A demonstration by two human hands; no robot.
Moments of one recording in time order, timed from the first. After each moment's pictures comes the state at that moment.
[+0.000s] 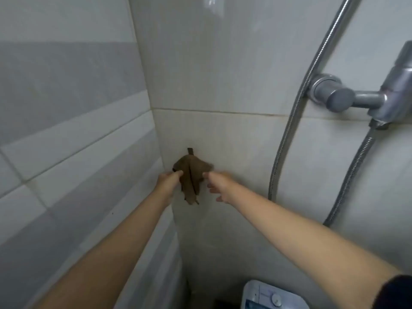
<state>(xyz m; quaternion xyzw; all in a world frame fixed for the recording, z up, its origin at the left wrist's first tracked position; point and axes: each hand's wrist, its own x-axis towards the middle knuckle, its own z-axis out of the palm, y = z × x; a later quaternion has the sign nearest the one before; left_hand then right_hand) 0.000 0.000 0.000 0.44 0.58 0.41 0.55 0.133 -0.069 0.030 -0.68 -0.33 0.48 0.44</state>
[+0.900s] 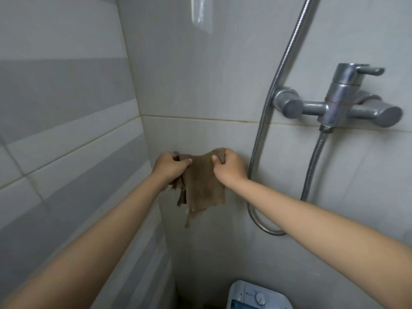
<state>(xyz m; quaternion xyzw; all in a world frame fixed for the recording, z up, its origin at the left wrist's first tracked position) 0.032 -0.073 0.089 0.66 0.56 0.36 0.35 0.181 -0.124 0.077 -0.68 -0.50 0.18 0.50</state>
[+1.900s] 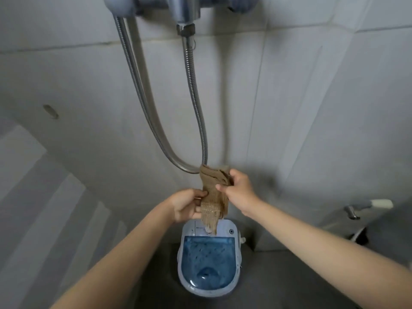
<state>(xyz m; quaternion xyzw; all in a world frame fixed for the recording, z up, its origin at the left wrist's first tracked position) 0.229 -0.223 -0.101 0.45 0.44 -0.01 0.77 0.359 -0.308 -0.102 -0.67 -0.32 0.37 0.56</state>
